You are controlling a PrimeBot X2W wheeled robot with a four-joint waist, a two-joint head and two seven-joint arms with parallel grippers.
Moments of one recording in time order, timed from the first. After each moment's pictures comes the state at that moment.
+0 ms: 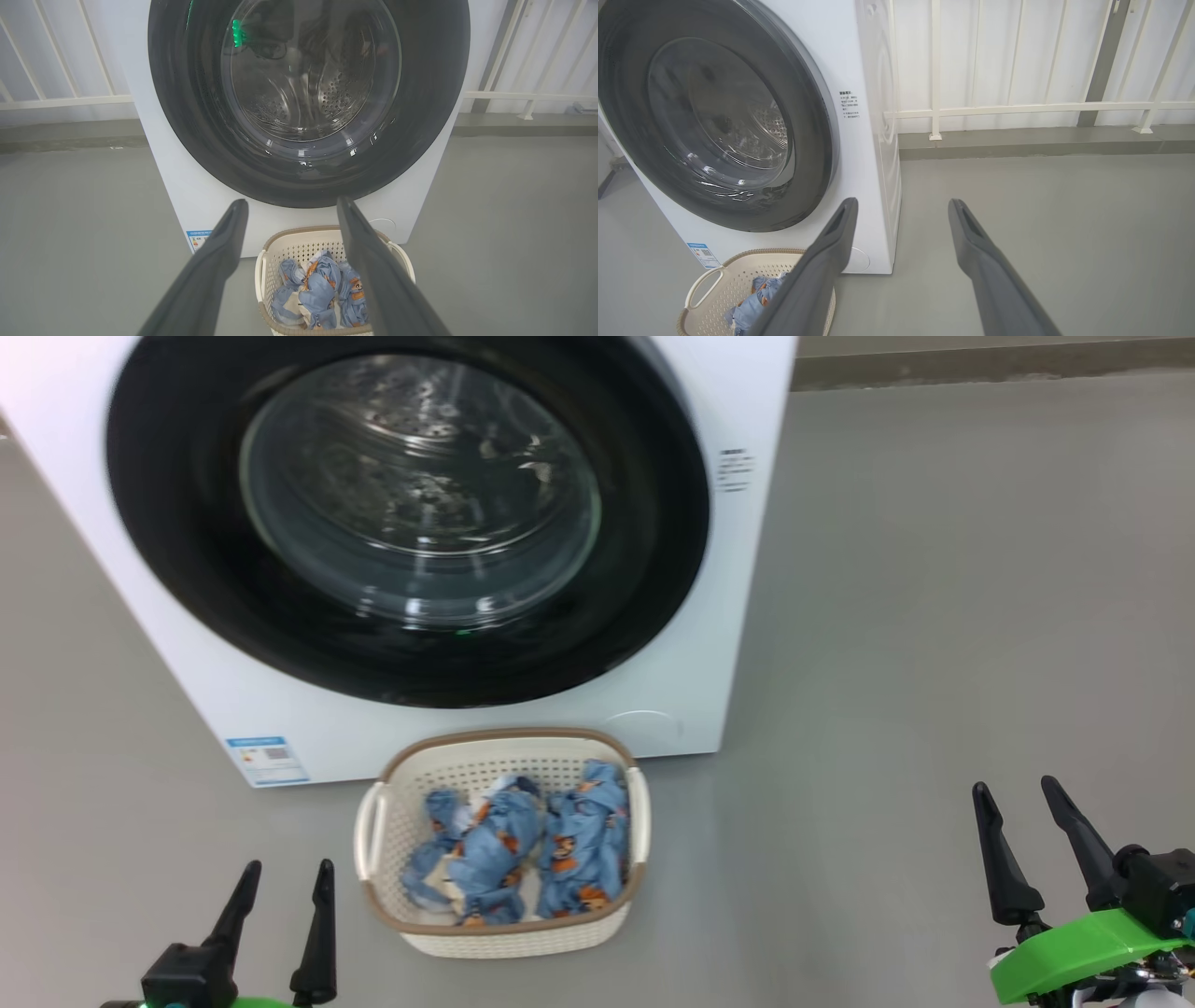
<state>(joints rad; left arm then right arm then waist) -0.09 0.05 0.07 0.40 -0.09 -0.13 -0.25 -0.03 -0.21 0.02 0.27 0.33 0.13 -0.25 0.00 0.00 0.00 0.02</state>
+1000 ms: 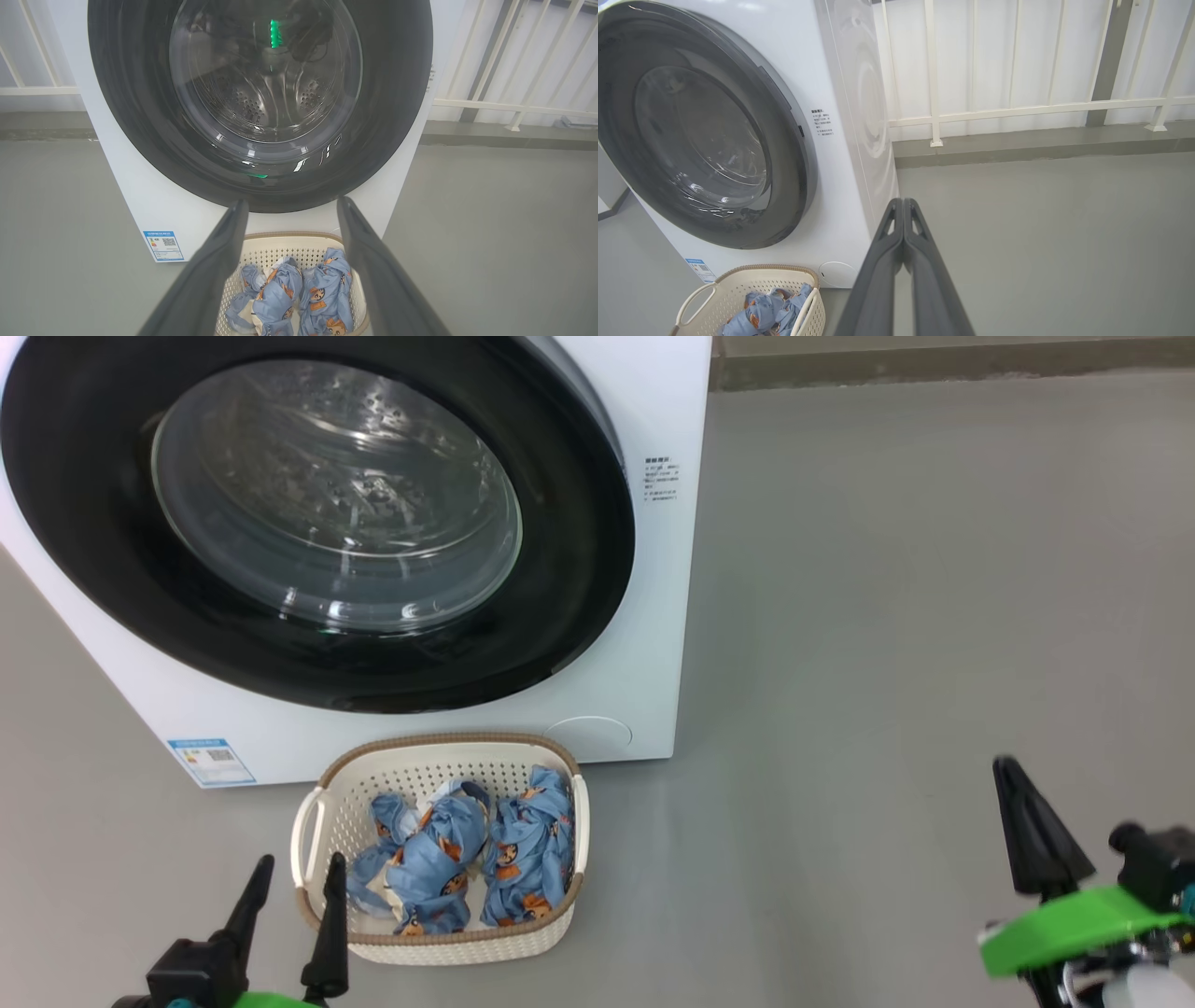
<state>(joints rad) -0.10 0.04 0.05 0.40 -0.14 -0.13 -0.25 -0.05 -0.22 0.05 0.27 0.37 0.13 -0.25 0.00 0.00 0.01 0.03</state>
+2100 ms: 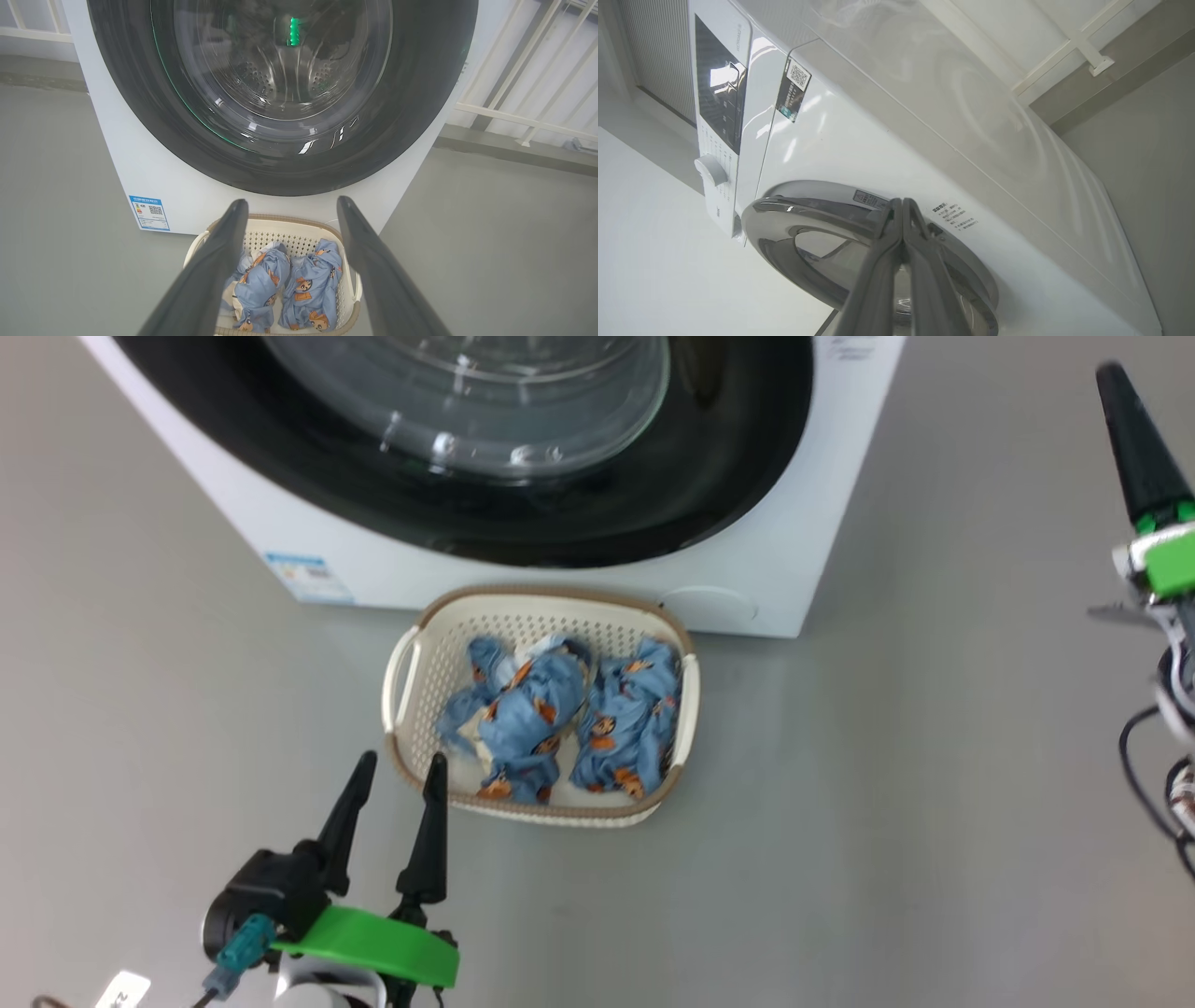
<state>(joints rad) -0.22 0.04 -0.20 0.34 -0.33 -0.04 -0.26 -0.68 -0.48 0.30 0.33 1.45 0.13 -0.12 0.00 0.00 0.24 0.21</state>
